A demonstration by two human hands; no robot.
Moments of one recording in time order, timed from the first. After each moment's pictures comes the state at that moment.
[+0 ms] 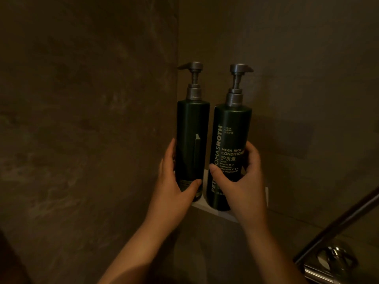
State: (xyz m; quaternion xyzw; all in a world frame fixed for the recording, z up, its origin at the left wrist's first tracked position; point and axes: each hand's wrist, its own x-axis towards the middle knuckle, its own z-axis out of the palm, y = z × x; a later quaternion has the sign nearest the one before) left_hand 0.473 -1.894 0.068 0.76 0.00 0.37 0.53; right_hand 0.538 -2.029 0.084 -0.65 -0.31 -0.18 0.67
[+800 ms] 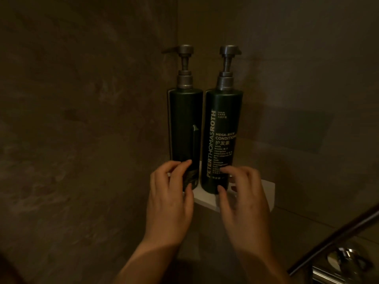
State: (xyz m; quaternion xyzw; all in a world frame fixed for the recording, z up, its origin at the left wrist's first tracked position) left_hand 0.467 -1.907 0.036 0.83 0.08 0.52 0.16; right_hand 0.518 -2.040 0.050 -0.80 -0.31 -0.30 0.42
